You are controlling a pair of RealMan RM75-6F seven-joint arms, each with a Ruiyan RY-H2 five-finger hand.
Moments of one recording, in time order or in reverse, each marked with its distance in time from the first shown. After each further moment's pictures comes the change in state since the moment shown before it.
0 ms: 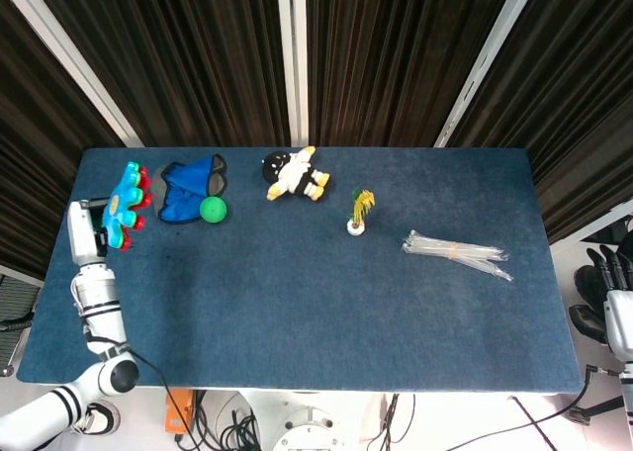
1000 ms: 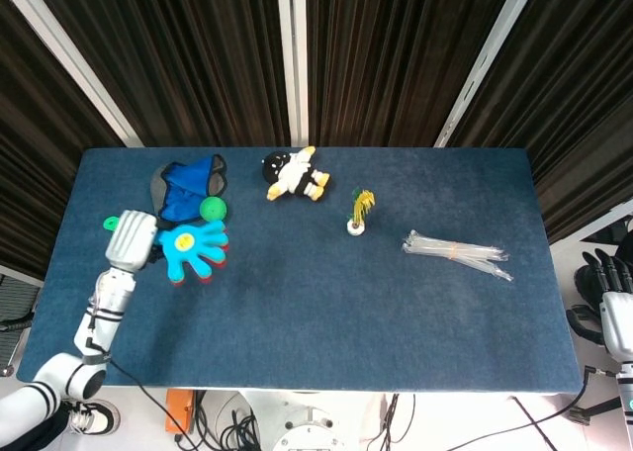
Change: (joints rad) left arm -0.076 0.084 0.282 0.282 0.515 -0.131 0.081; right arm 0.007 -0.008 -0.010 0.016 0.011 -0.027 0.010
